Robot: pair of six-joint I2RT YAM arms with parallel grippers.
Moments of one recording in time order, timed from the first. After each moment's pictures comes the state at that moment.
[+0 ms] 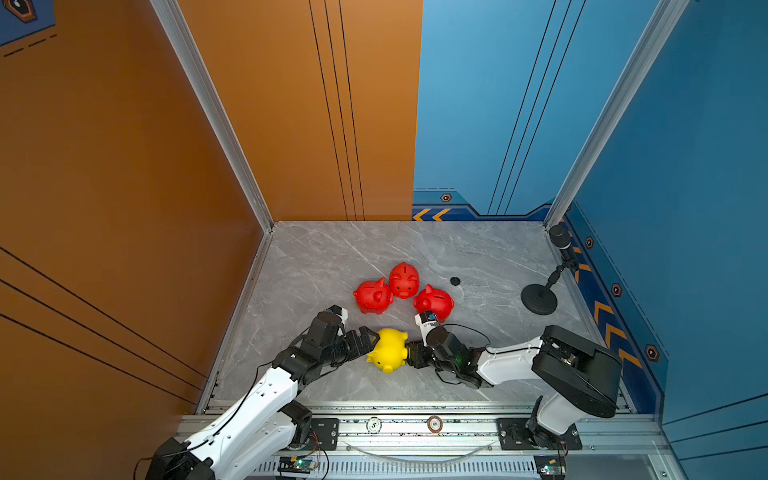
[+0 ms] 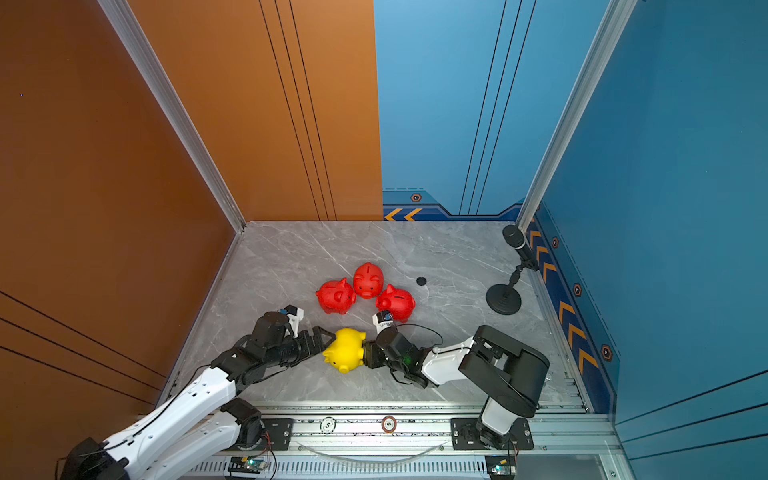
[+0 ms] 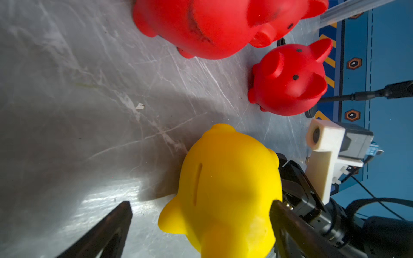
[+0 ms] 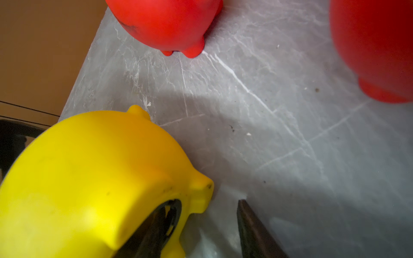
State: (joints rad) left arm -0.45 0.83 0.38 -0.32 0.29 -0.90; right arm 0.99 1.66 0.52 0.52 0.02 0.77
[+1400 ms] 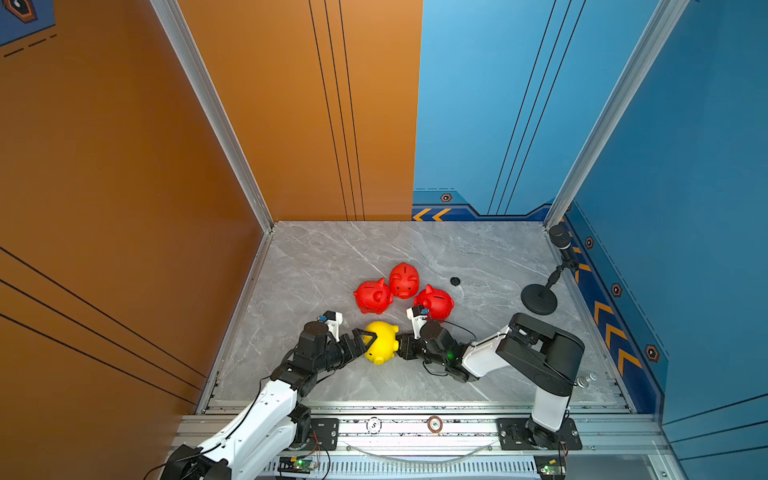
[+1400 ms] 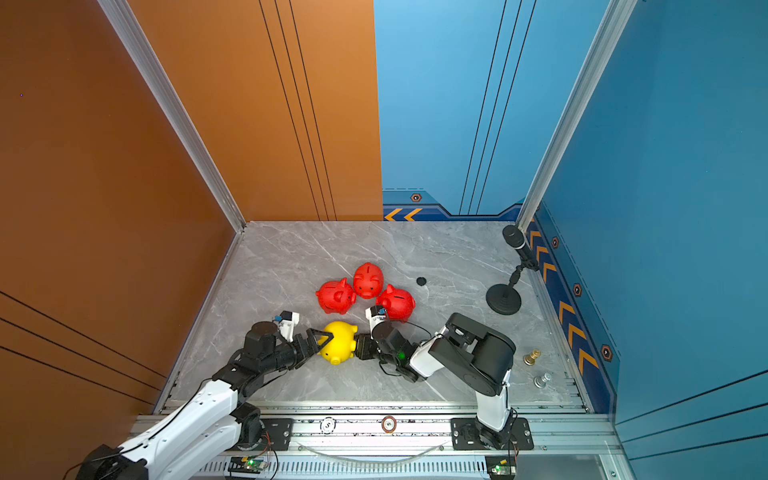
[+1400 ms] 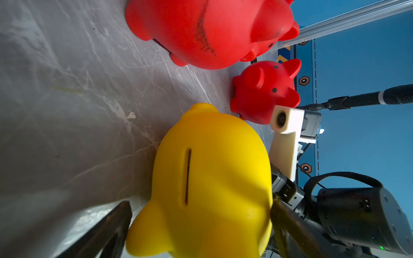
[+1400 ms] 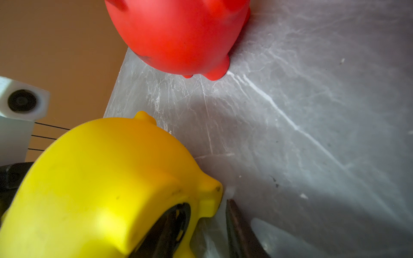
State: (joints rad) left arm -0.34 0.81 0.18 0.01 0.47 -0.94; right arm 0.95 1.86 0.59 0.76 -0.07 0.85
